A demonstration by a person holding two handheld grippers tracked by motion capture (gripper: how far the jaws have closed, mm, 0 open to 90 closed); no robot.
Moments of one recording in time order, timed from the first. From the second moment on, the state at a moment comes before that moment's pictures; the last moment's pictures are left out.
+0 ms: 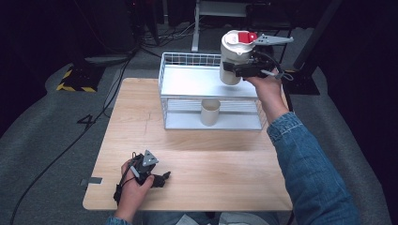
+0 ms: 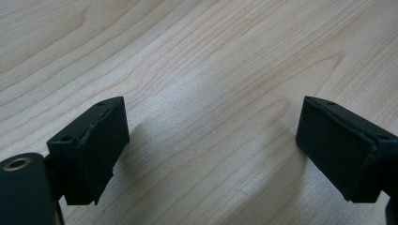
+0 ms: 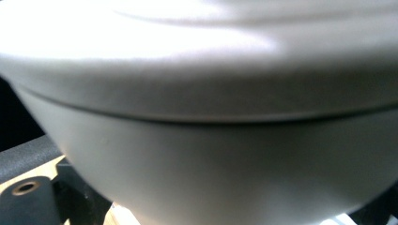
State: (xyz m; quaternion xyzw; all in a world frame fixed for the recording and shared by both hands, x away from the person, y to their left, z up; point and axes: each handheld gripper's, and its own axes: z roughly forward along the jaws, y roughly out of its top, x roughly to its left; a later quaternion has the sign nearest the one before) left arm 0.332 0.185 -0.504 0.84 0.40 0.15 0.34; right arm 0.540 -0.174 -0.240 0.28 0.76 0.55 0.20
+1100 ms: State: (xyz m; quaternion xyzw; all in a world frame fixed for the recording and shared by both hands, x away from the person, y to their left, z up) left arm 0.332 0.185 -0.504 0.84 0.40 0.15 0.34; right arm 0.569 -0.153 -0.275 0.31 0.77 0.53 0.18
